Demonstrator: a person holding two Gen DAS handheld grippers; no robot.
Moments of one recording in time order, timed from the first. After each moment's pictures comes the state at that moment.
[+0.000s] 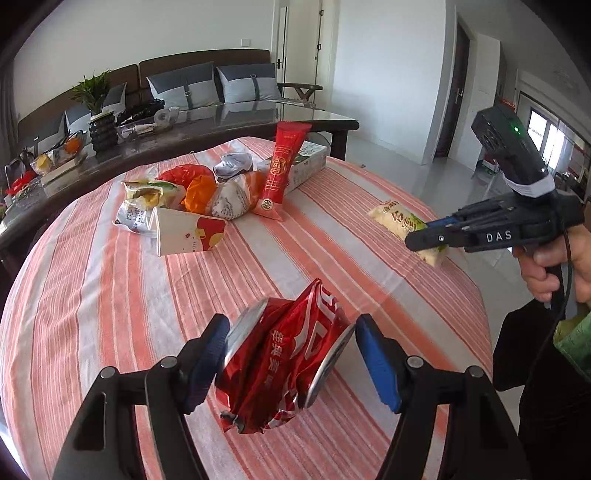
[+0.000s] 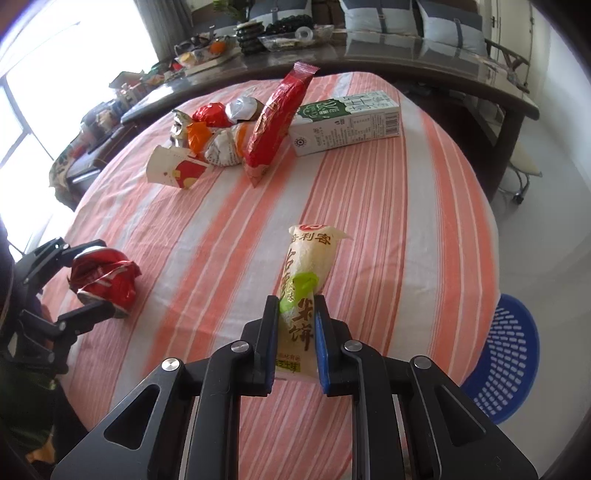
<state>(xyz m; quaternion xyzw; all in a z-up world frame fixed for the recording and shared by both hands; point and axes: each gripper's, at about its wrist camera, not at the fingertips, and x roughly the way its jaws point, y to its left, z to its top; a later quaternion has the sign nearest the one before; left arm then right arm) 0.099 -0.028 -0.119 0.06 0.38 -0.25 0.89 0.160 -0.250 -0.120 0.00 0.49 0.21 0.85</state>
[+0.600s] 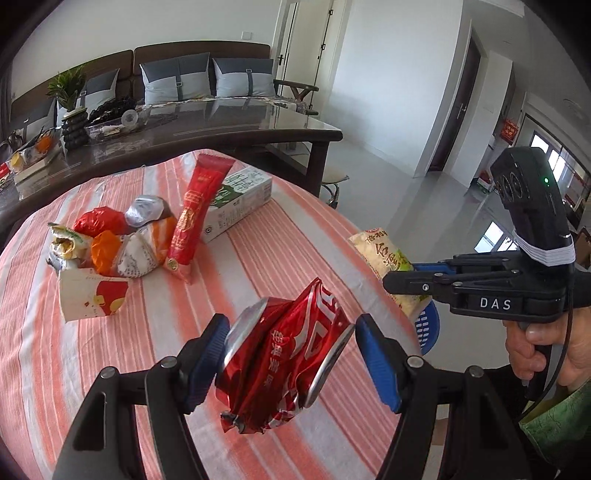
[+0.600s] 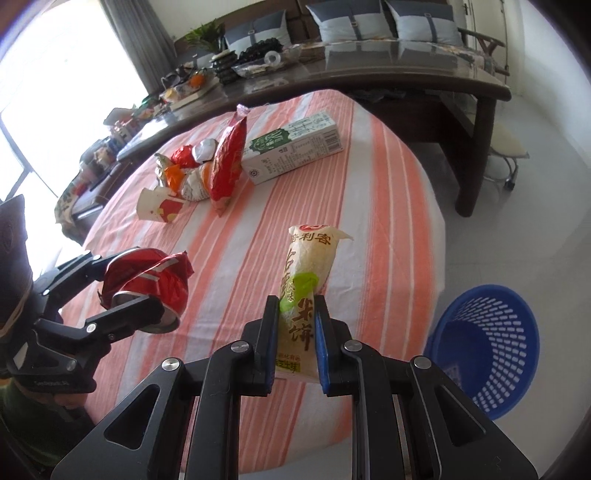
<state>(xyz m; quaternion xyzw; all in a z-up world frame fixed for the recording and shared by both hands) 0.138 -0.139 -0.090 0.02 0.39 -0.27 0.88 0.166 -0.312 -0.102 0.06 0.47 0.19 0.86</state>
